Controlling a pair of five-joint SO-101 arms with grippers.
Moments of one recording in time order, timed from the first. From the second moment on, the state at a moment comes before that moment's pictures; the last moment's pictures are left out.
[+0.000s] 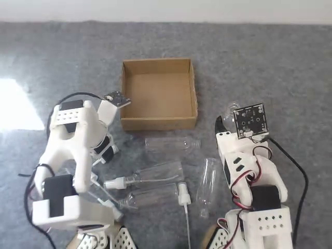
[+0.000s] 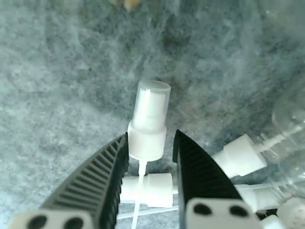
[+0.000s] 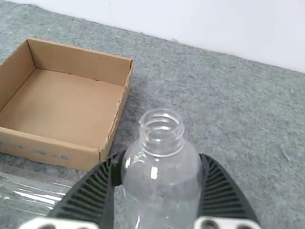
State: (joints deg) left arm -15.3 1.1 33.3 77.0 -40.3; right arm -10.3 -77.5 68.9 45.5 8.0
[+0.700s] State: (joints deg) left arm -15.0 1.1 36.1 77.0 -40.7; right arm -10.3 -77.5 68.9 45.5 8.0
